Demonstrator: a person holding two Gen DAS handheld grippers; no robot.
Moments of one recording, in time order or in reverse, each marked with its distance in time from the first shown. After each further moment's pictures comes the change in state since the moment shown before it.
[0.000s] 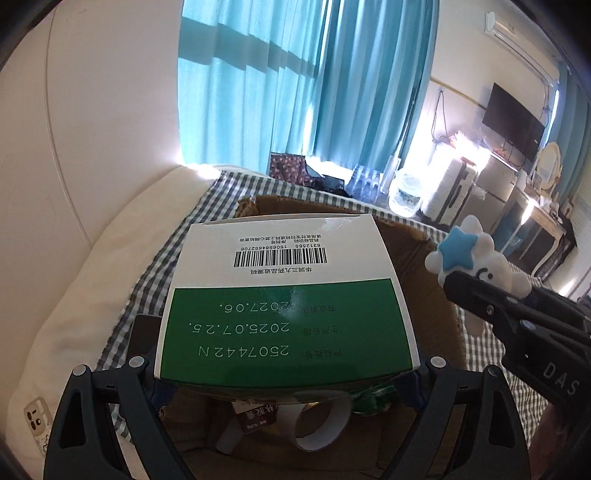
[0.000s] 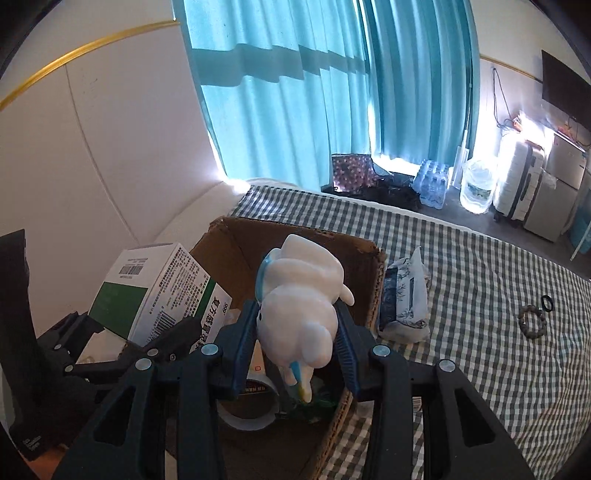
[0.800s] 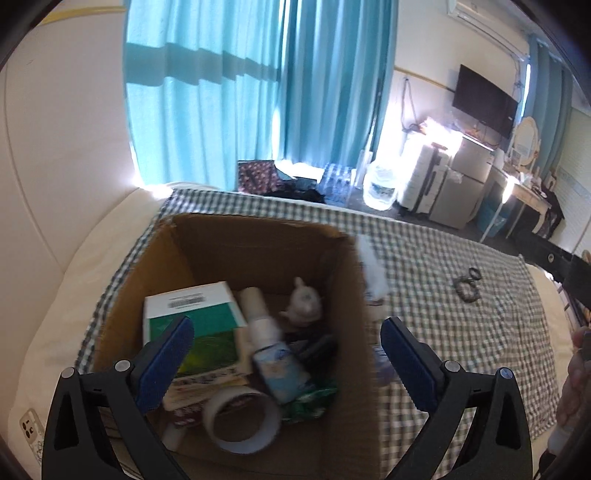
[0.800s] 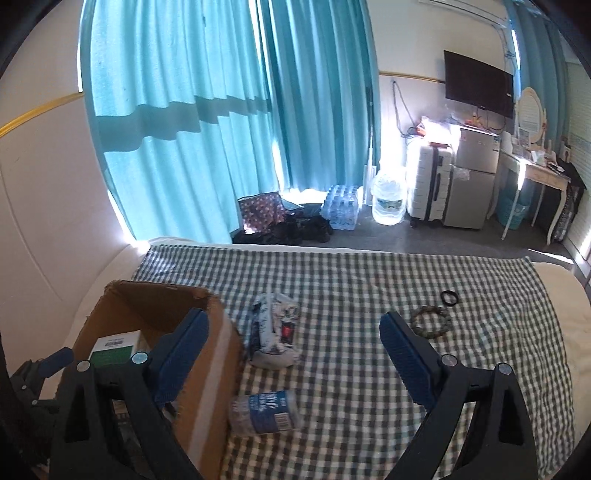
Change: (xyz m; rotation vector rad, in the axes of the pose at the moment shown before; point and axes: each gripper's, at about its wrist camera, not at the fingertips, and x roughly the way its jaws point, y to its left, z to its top) left arm -0.022 -0.110 -0.001 0.102 -0.030 -0.042; right arm -0.081 -0.138 0.001 0.213 -0.179 -0.296
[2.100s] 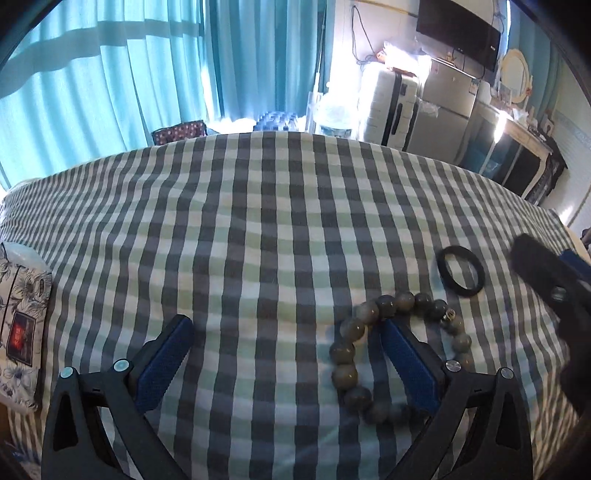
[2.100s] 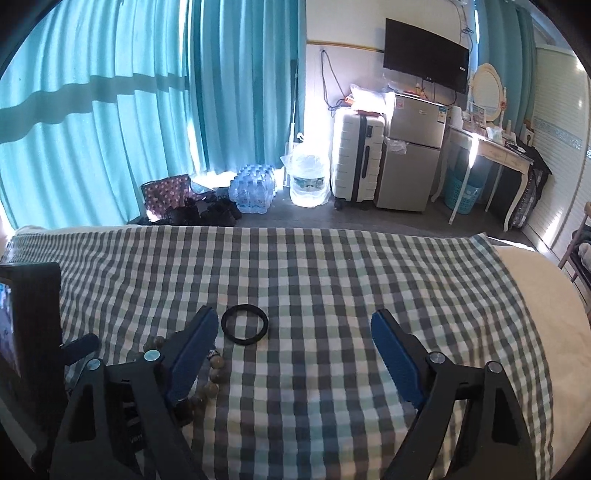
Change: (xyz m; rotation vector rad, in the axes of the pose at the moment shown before) left arm 0.305 -0.329 -0.018 0.109 0.148 -0.016; right arm 0.202 -0.269 -0.025 0.012 0.063 -0.185
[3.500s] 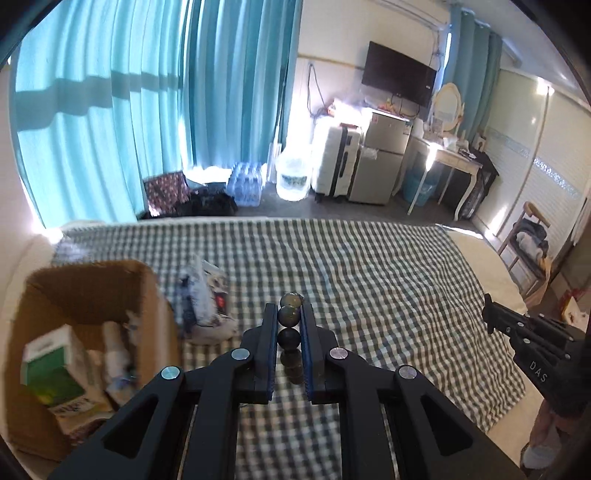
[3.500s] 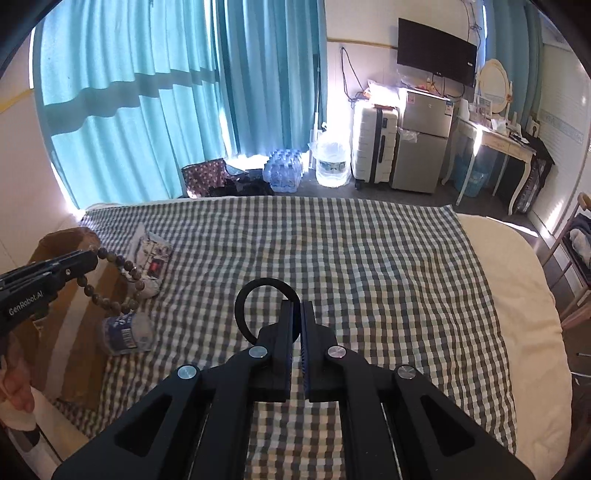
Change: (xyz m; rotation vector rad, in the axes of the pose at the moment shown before) left arm -0.320 0.163 -0.034 0.097 -0.157 -0.195; right arm -0.257 0.064 -0.044 -0.017 0.058 0.069
